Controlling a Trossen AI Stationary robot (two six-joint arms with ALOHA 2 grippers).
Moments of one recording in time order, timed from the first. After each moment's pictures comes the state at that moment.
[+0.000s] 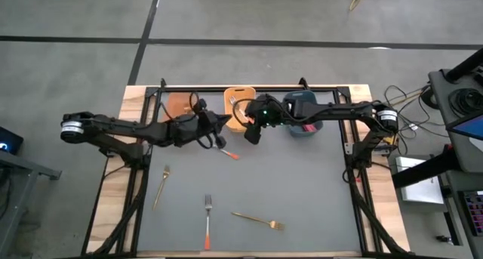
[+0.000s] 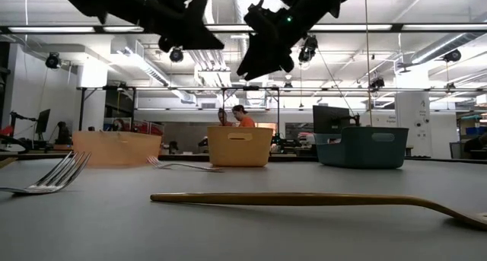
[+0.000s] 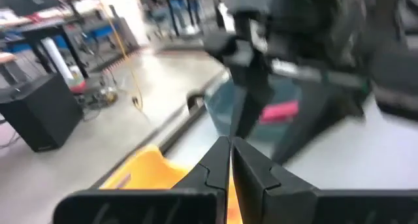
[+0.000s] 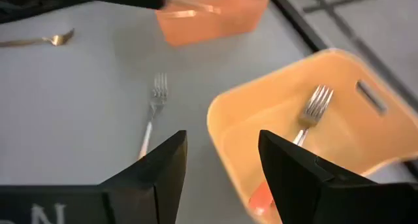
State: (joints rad) left arm 0.07 1.27 0.70 0.38 -0.48 0.06; right arm -0.20 1.68 1.33 -0.32 0.08 0.11
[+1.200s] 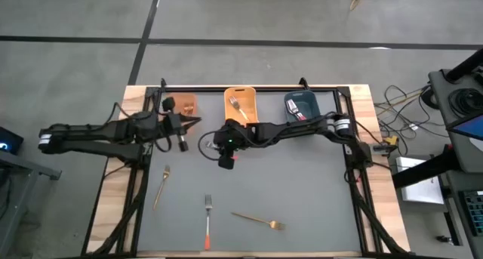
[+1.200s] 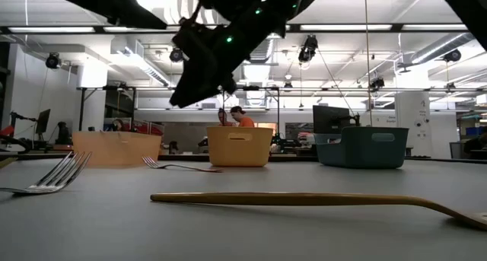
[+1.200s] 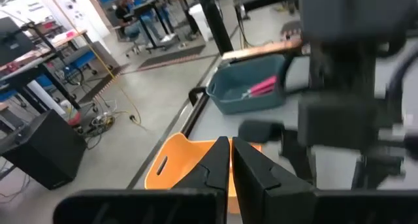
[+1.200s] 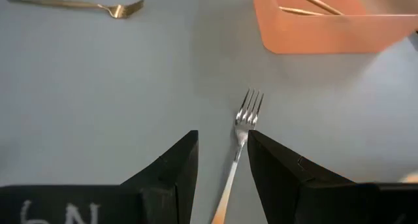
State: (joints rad) left arm 0.05 0.70 0.61 -0.14 -0.38 0.28; right arm -0.04 2.12 1.68 -0.27 0.08 0.03
